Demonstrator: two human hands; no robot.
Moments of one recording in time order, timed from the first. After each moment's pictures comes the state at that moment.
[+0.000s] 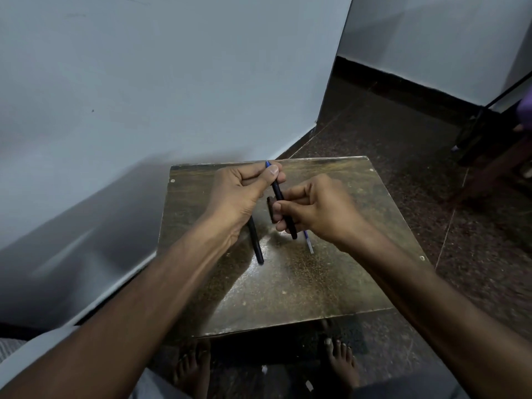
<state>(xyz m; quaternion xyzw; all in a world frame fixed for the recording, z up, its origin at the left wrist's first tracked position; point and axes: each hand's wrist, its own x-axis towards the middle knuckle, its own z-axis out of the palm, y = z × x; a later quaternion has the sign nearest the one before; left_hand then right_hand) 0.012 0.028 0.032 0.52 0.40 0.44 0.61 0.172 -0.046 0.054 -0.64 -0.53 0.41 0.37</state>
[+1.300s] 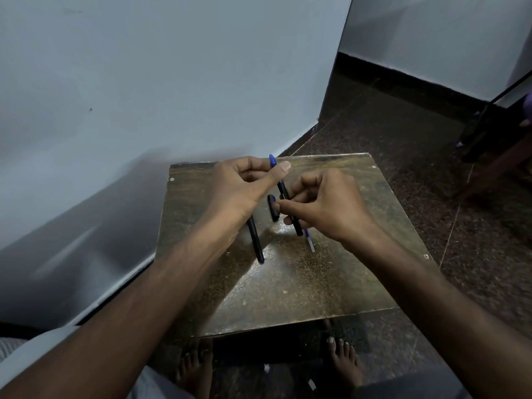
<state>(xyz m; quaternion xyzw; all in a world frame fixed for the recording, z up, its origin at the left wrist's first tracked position) 0.010 0.028 0.033 0.59 0.45 0.41 0.53 0.176 -0.047 0.050 -0.67 -0.57 0.30 0.37</state>
